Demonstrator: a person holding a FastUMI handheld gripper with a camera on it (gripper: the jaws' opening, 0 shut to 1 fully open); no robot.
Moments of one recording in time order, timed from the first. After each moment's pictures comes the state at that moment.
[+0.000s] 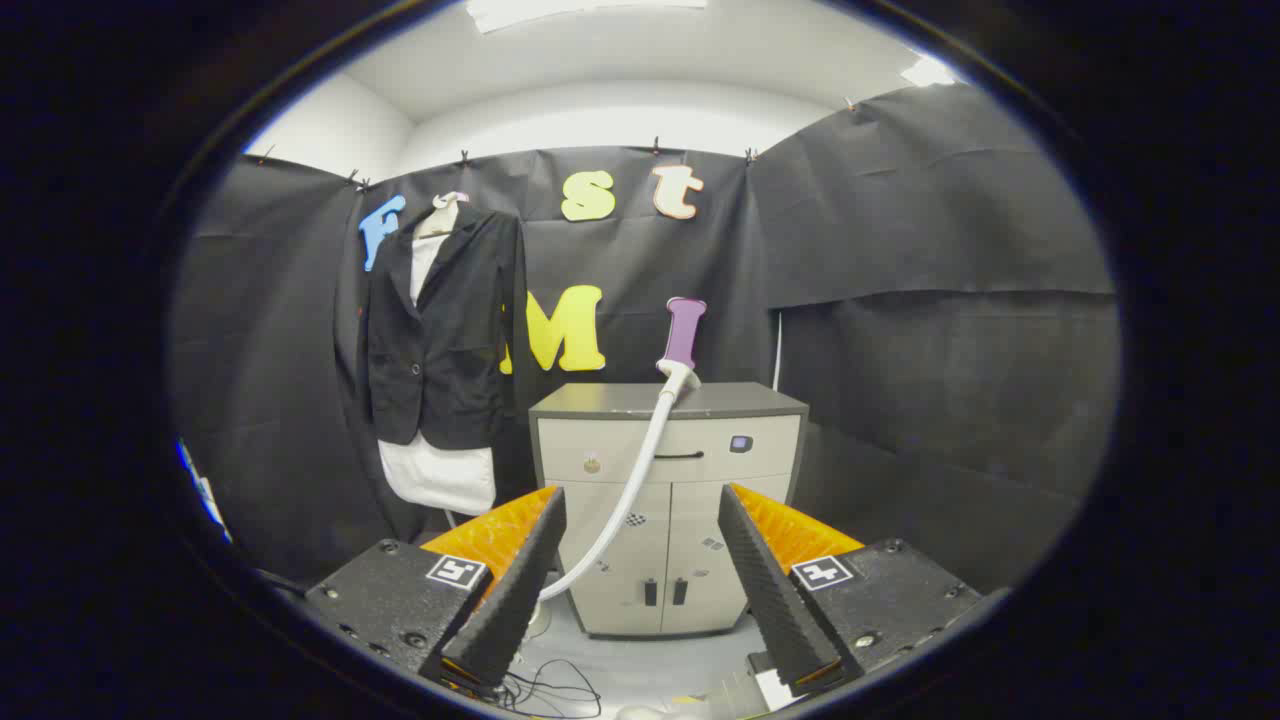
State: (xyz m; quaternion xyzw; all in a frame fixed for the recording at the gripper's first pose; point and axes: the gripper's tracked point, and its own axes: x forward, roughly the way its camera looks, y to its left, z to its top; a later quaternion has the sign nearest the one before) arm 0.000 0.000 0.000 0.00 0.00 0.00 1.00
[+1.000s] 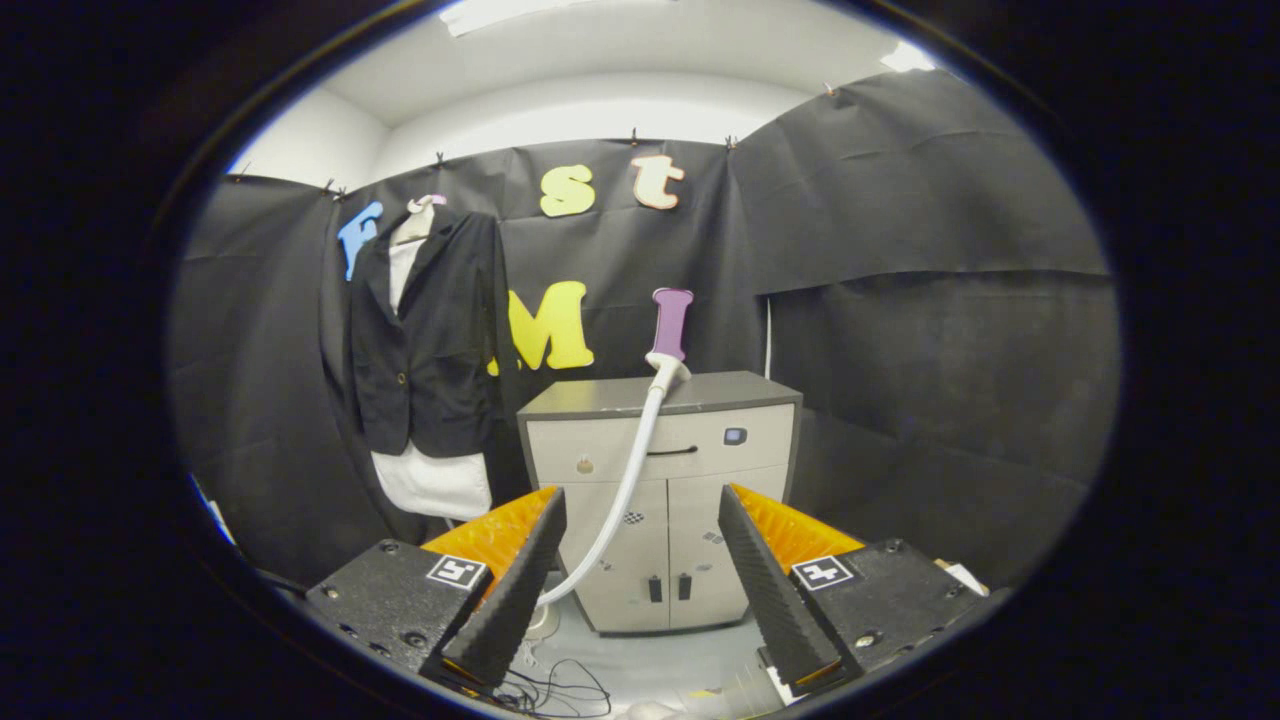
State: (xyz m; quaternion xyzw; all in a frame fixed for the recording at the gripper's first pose) arm 0.019 -0.018 0.009 0.03 0.01 -0.02 1.00
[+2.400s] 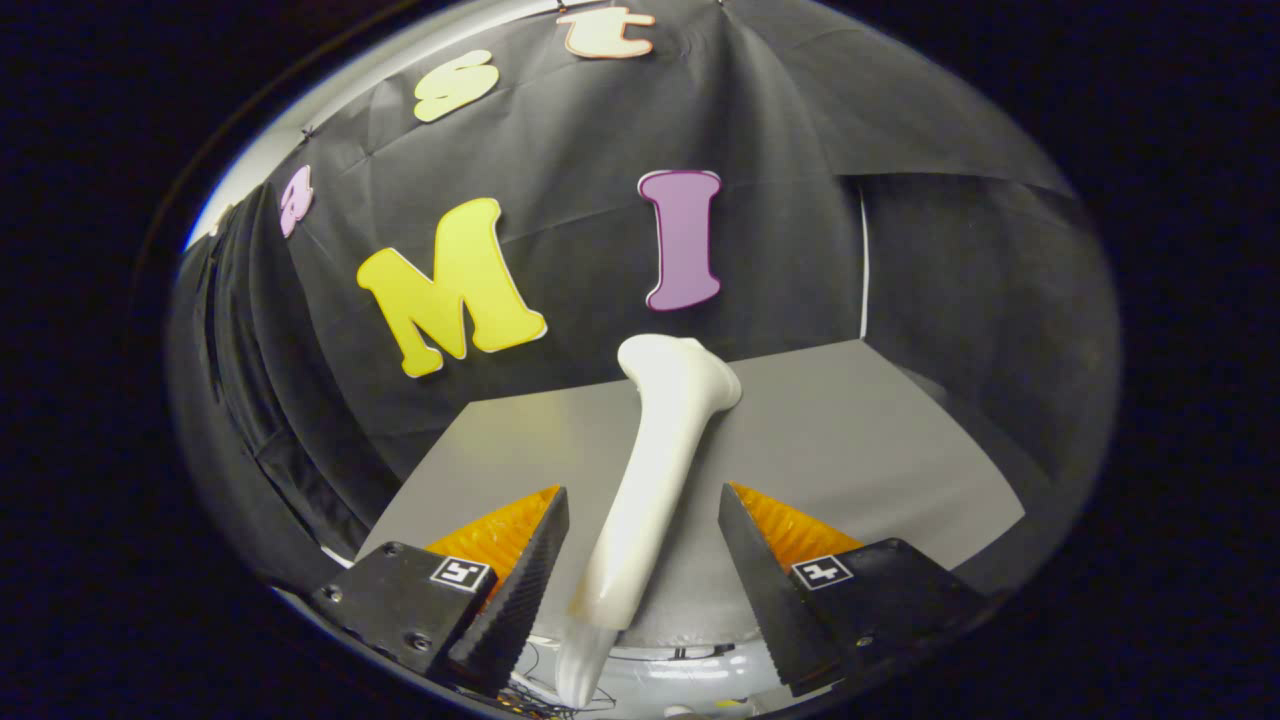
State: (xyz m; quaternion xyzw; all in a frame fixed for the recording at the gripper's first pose) arm 0.511 -0.069 0.076 0.09 0.21 0.05 0.97
